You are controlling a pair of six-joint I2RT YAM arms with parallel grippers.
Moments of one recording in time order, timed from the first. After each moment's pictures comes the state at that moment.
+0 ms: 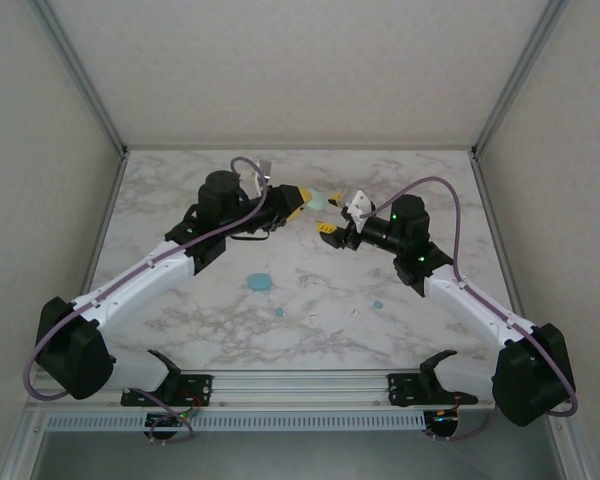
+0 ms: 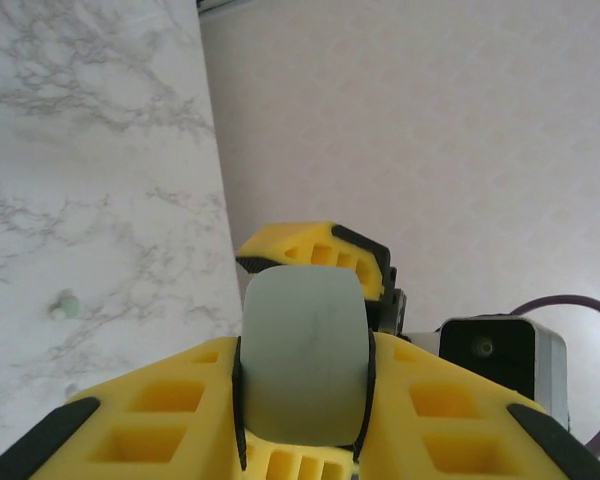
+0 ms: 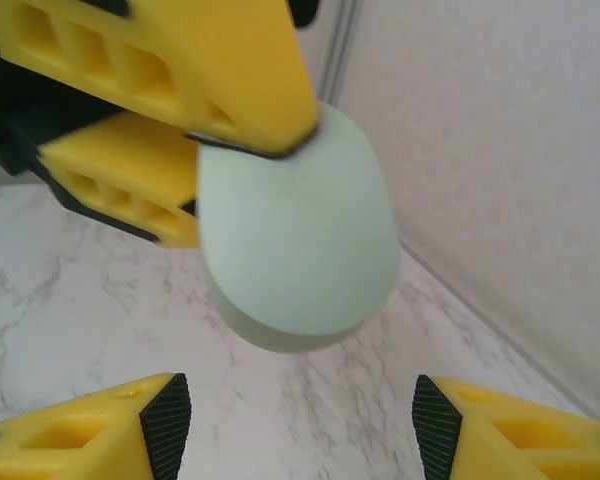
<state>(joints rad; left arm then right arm) -0.63 1.35 1.08 0.07 0.52 -1.19 0.49 1.19 0.78 0.26 -0.59 -0.32</state>
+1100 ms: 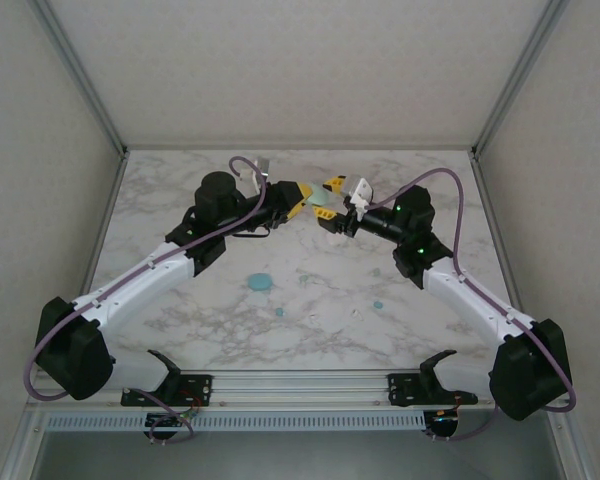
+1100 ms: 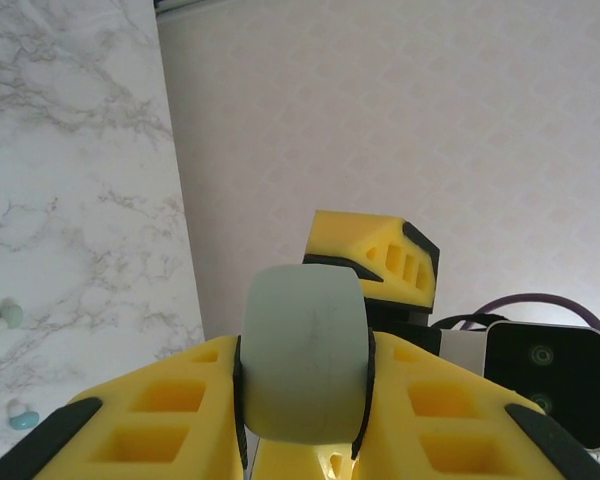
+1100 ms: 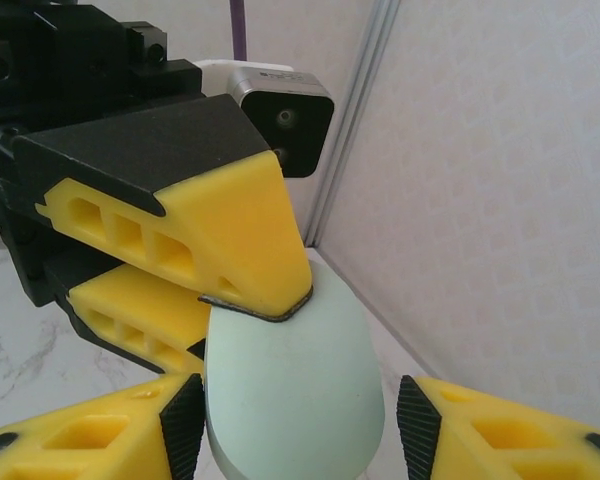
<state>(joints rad) -0.63 1.35 1.05 0.18 0.54 -1.27 0.49 1.23 0.87 0.36 -0.64 -0.30</state>
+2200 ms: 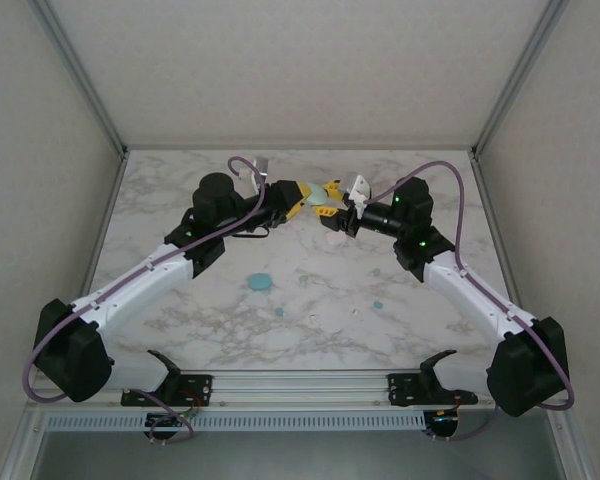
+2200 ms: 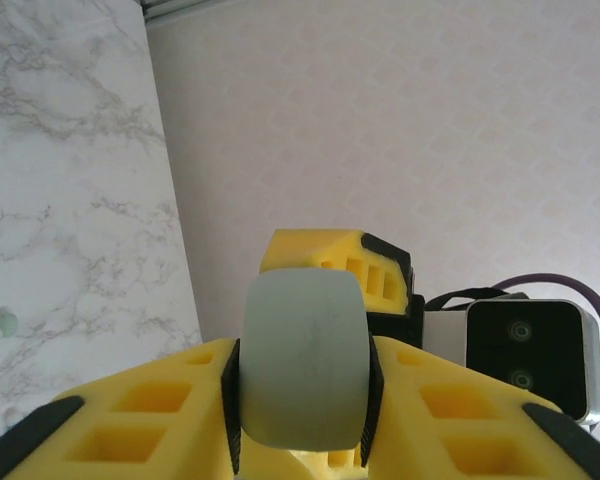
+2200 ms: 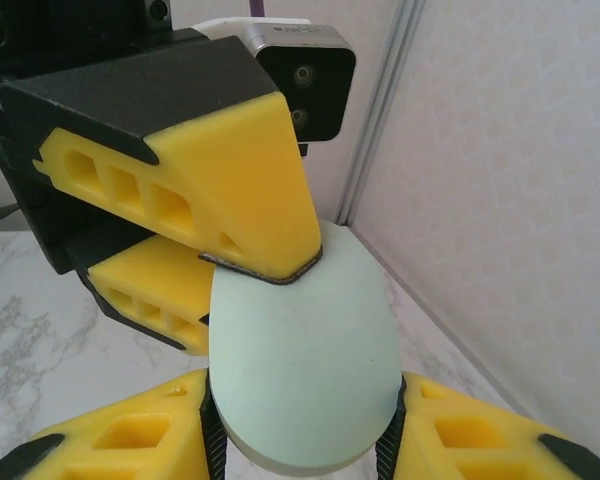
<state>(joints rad) -0.62 1.33 1.04 0.19 0.54 -1.25 0.47 1.25 0.93 0.23 -0.72 -0.31</state>
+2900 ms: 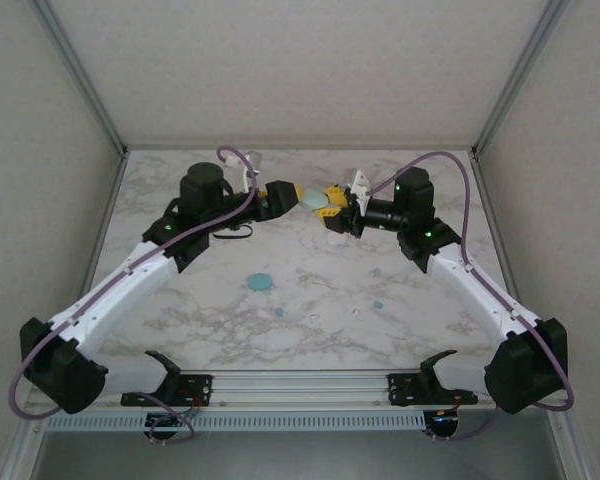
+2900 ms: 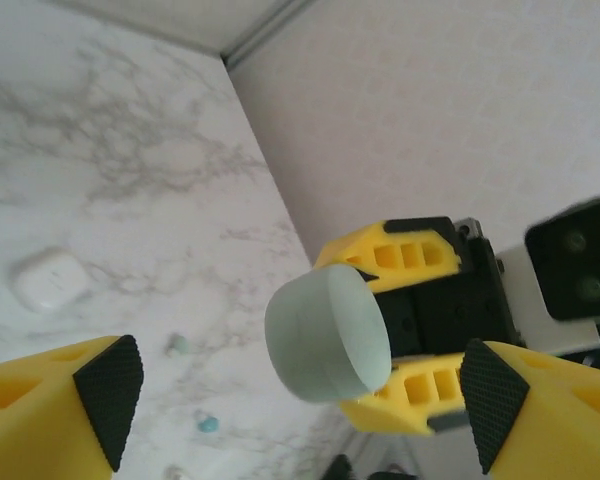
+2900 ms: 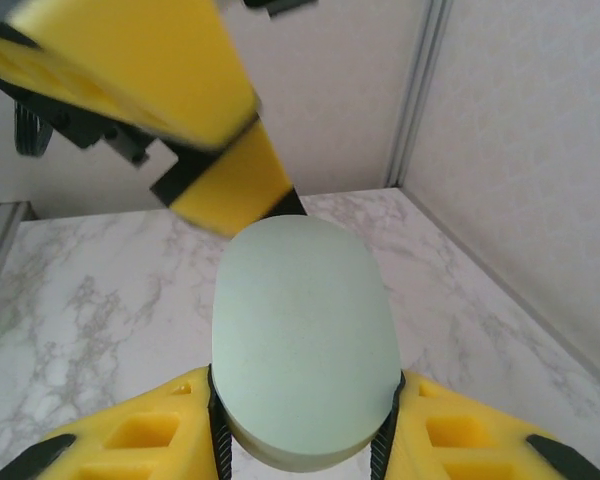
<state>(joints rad) -0.57 1.25 1.16 -0.18 0.49 -0.72 0.43 1.27 1.04 -0.03 -0.82 -0.31</state>
